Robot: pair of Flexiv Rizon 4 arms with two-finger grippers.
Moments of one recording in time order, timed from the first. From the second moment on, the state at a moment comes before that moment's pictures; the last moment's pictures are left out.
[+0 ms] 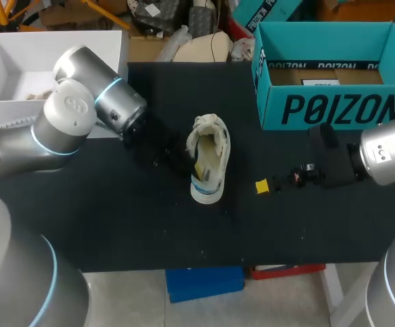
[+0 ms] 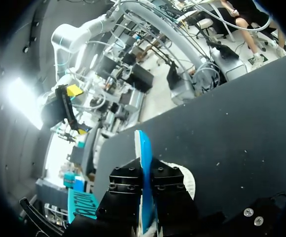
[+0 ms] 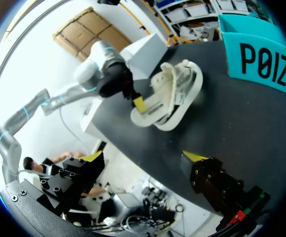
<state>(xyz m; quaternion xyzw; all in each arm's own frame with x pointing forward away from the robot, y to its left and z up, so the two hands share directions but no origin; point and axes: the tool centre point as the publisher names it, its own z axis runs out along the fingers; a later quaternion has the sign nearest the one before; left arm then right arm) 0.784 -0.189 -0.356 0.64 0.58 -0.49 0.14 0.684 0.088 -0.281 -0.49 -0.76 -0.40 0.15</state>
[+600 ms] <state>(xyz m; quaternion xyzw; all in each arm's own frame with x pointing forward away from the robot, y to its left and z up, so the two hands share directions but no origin) 0.833 -0.202 -0.373 0.64 0.60 -0.46 0.14 0.684 0.088 -0.281 -0.49 -0.76 -0.40 0.15</state>
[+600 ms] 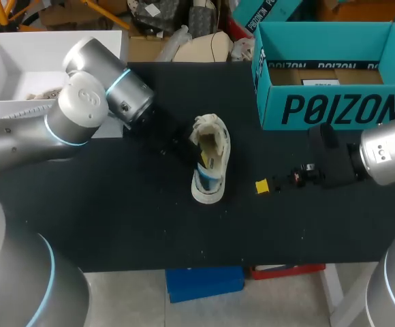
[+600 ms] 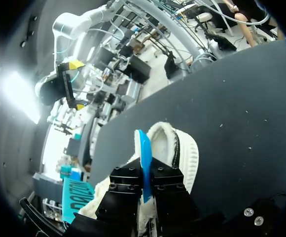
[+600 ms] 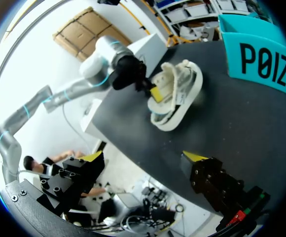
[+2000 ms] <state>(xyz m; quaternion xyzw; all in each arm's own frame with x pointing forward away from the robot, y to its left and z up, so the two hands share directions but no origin) 0.831 -0.206 -0.352 0.73 0.61 -0.29 0.06 0.684 0.088 -0.281 -0.49 -0.76 -0.40 0.15</state>
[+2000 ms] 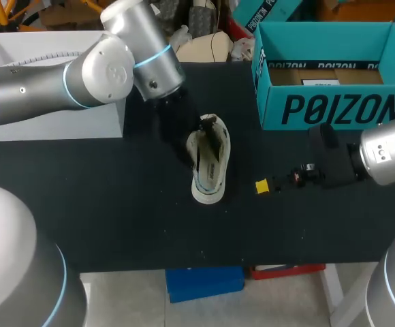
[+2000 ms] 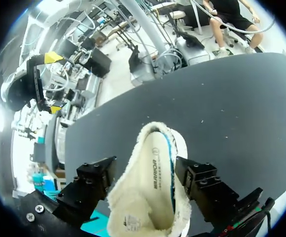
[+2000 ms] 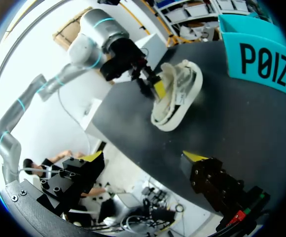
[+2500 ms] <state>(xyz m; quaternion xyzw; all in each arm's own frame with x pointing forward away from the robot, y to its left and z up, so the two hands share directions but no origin) 0.810 -0.203 -0.365 0.78 0.60 -0.16 0.04 0.684 0.088 -0.281 -0.49 -0.76 -0.40 0.15</state>
